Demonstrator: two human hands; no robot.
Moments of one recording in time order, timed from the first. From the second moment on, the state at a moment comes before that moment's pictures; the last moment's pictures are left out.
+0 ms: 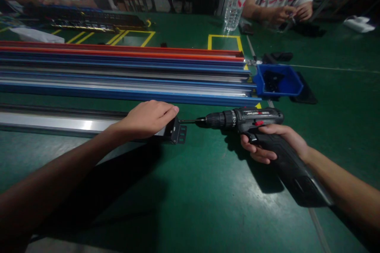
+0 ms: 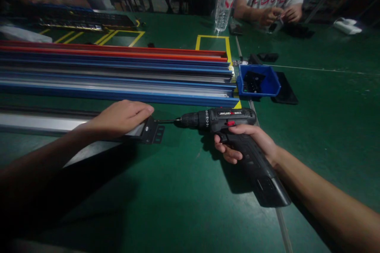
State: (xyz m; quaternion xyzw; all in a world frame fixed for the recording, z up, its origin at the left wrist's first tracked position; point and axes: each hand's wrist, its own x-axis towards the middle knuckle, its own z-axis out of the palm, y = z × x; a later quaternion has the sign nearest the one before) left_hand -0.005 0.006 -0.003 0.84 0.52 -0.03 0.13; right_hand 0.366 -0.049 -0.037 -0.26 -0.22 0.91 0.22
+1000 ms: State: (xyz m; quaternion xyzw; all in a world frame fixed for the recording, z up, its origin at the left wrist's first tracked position) left_hand -0.007 0.009 -0.005 0.85 0.51 -0.04 0.12; right_hand 0.364 -0.049 -0.028 -0.33 -0.26 0.88 0.20
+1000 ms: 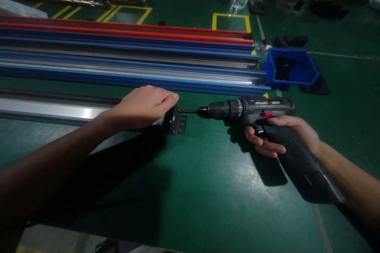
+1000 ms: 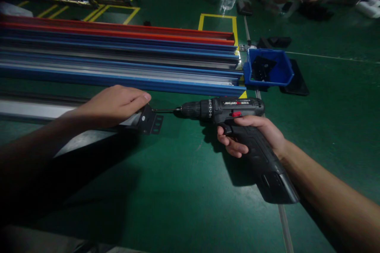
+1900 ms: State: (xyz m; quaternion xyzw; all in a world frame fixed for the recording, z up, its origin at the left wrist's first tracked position) left_hand -0.007 0.008 -0.004 0.87 0.49 -0.04 0.10; right_hand 0.368 -0.048 -0.039 -0.24 -0.22 0.92 0.22
